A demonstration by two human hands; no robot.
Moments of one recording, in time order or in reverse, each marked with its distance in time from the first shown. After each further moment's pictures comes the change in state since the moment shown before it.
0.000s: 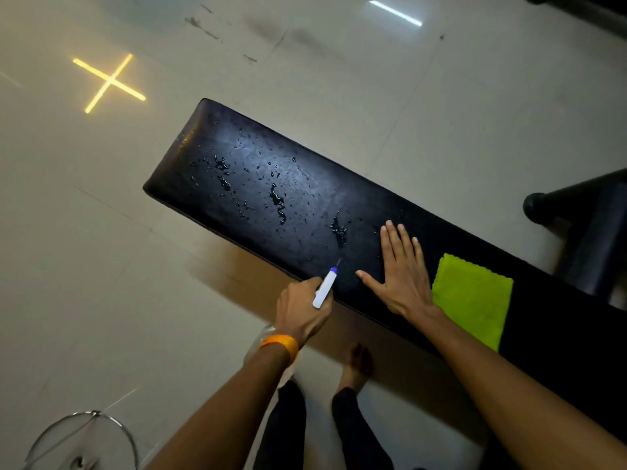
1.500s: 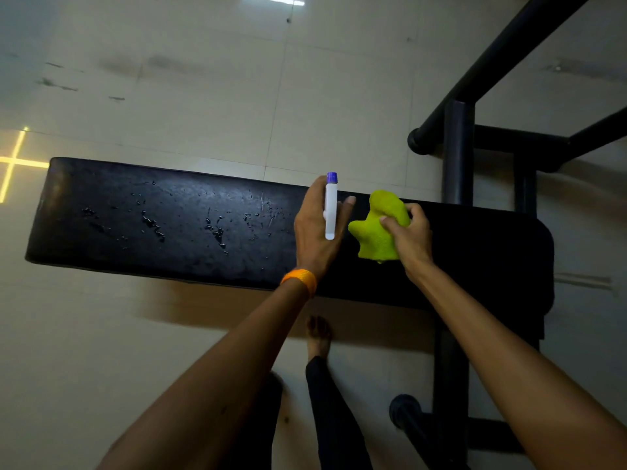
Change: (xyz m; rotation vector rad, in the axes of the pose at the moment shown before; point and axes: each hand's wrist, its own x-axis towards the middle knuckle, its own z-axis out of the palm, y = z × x) left_hand -0.032 0.258 0.107 -0.449 0.099 0.527; right_hand -0.142 0.169 -0.098 1.156 0.467 0.845
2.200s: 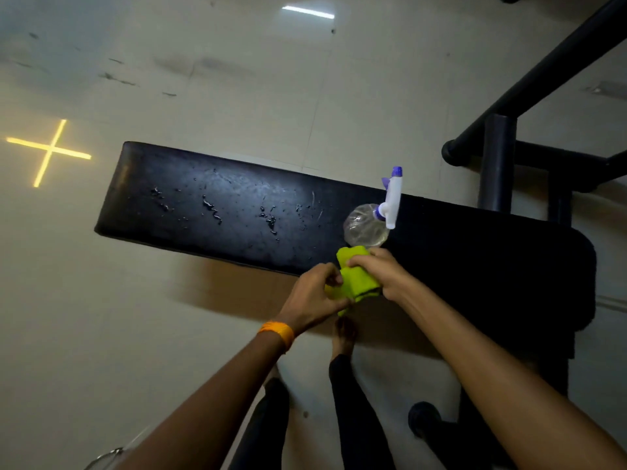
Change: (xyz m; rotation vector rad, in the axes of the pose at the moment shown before) left_hand -0.095 -0.064 -0.132 0.311 -0.519 -0.163; right_hand -0.105 -0.025 0.100 -0.008 -0.474 0.387
